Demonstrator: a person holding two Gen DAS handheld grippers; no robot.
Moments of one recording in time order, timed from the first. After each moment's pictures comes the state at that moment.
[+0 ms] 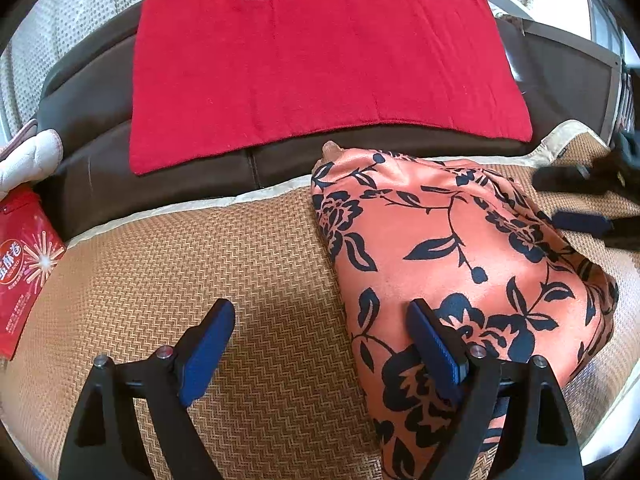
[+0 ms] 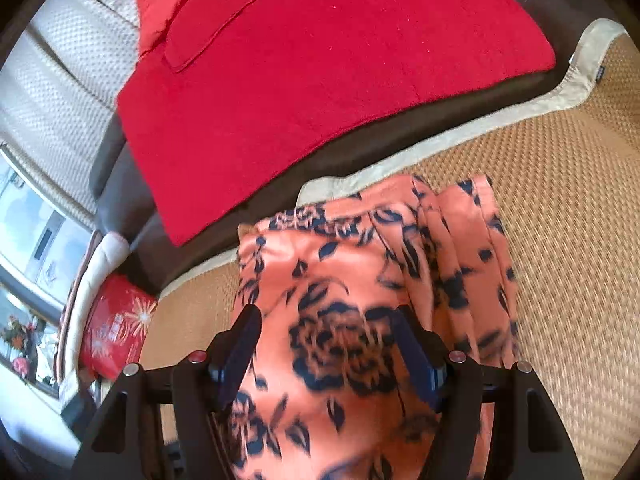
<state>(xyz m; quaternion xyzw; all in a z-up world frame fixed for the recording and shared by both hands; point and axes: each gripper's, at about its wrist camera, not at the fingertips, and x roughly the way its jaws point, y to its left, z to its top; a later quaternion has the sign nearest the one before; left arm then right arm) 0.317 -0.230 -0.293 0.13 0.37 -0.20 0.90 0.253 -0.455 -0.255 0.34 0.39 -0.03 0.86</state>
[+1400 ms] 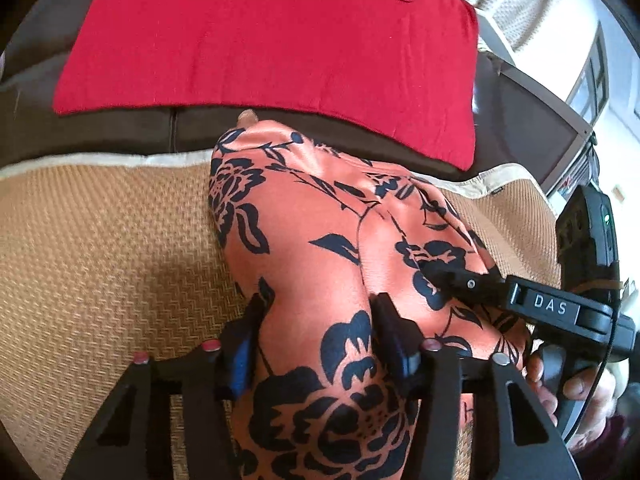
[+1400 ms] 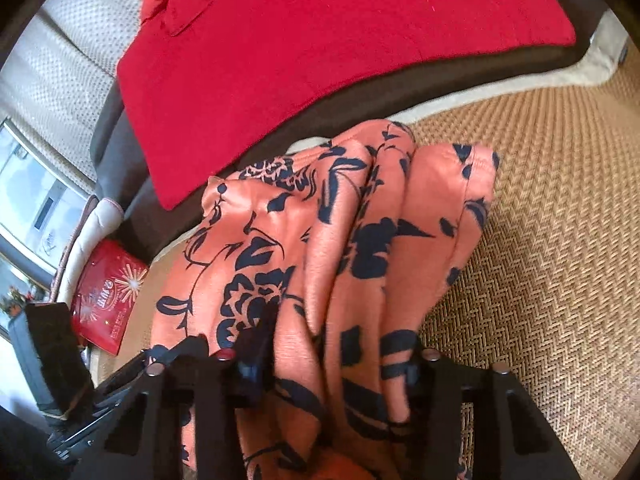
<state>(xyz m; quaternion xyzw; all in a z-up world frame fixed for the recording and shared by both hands) 0.329 -0.249 -0.297 -0.01 0.43 -0.32 0.84 0.278 -0.467 -0.303 0.31 0.41 0.01 0.86</state>
